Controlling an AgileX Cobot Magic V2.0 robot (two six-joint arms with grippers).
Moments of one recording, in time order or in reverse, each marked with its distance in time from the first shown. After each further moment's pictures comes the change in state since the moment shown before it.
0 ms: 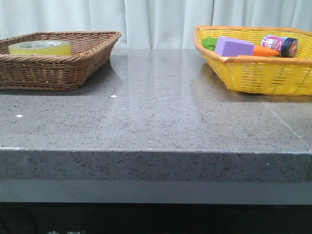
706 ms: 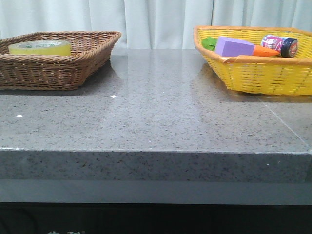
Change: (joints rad) left arm 0.000 0.000 0.000 0.000 0.000 0.007; right arm -0.060 -0.070 0.031 -0.004 -0.003 -0.002
